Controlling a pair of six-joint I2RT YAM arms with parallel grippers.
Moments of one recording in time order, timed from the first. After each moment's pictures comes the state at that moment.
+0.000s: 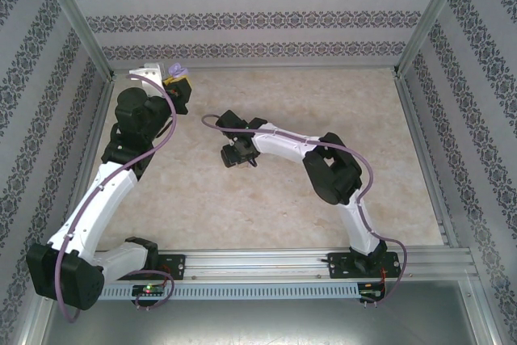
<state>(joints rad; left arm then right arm) -0.22 1.11 1.02 0.04 0.08 -0.30 0.81 2.20 1.71 -0.72 0.02 0.38</state>
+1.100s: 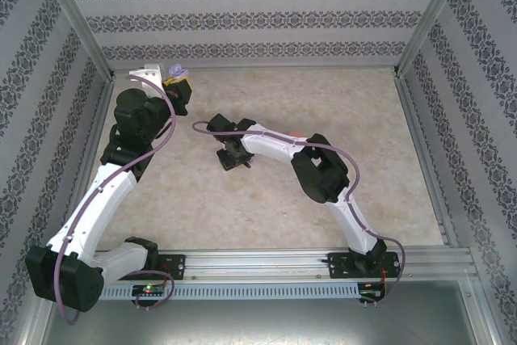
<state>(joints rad) -0.22 1.10 1.01 0.03 0.09 -0.29 0.84 2.31 1.85 -0.83 0.04 0.34</state>
